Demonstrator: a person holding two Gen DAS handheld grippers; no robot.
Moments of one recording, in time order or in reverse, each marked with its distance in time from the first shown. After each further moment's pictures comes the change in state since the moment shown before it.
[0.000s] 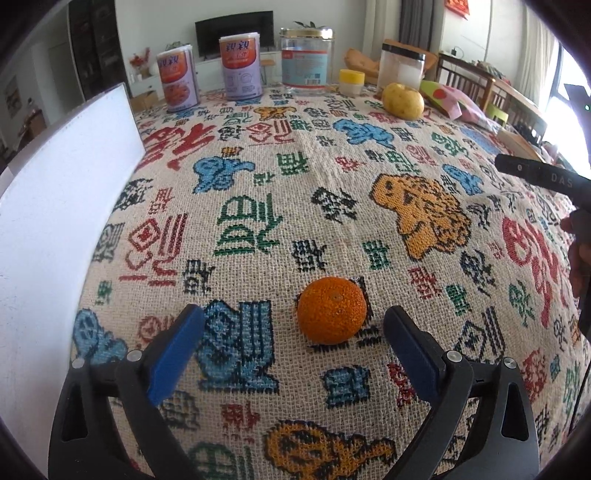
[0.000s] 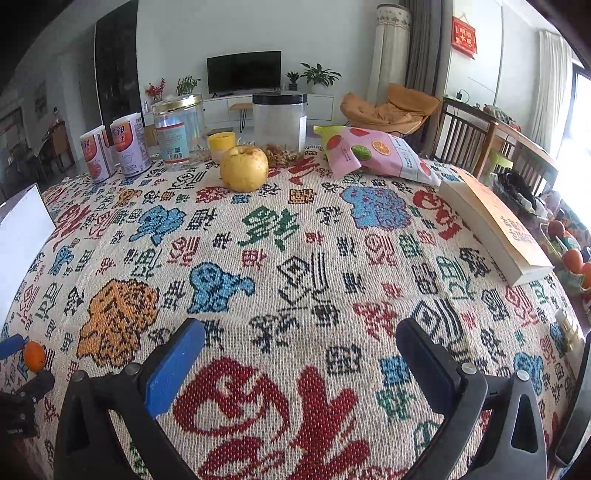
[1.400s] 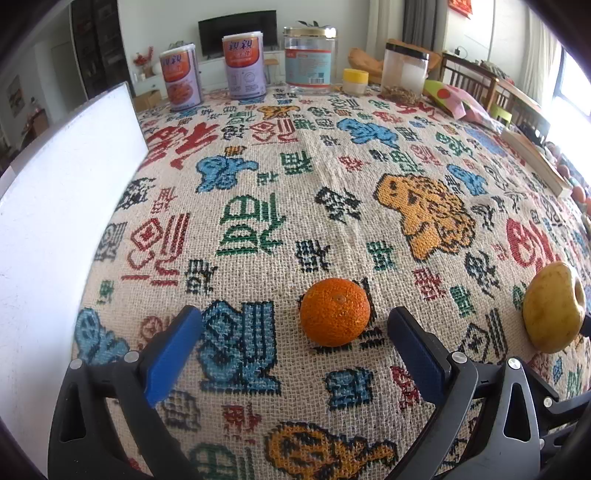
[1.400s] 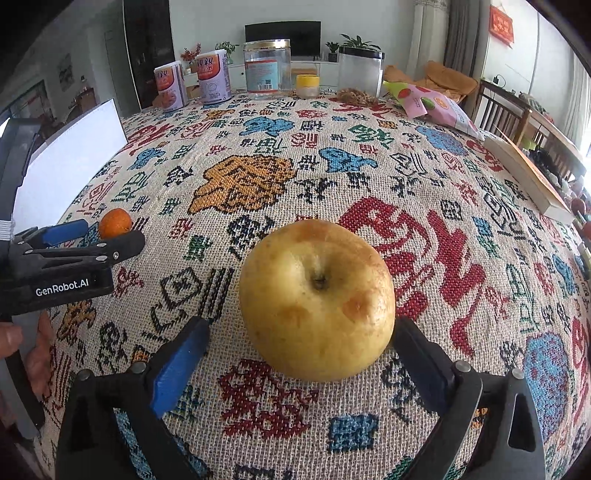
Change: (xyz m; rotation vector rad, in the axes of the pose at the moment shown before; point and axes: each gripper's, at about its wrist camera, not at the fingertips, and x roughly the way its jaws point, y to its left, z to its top) left arm 0.002 0.000 0.001 -0.005 0.003 0.015; right arm -0.061 0.086 -0.109 -0.061 0.148 0.059
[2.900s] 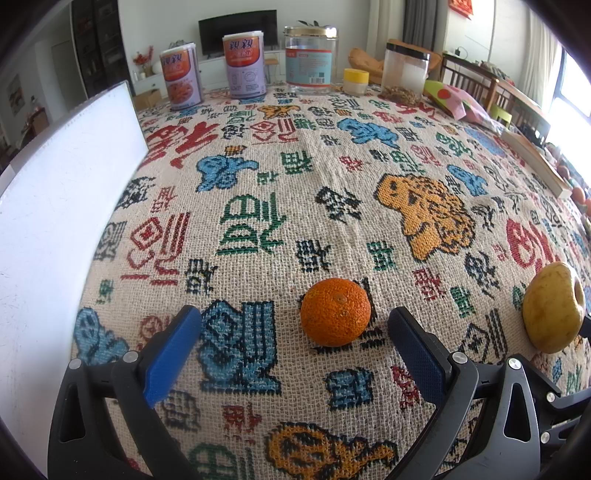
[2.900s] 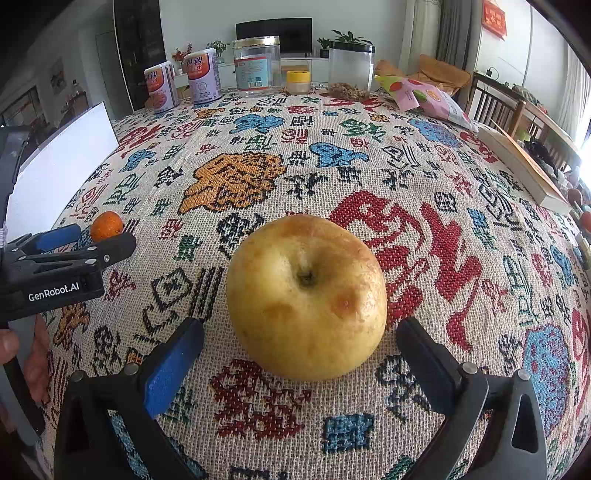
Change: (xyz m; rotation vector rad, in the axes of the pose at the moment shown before) left arm 0.000 0.000 0.000 -0.002 0.000 -0.001; right arm 0.001 -0.008 0.000 0.036 0.004 0.013
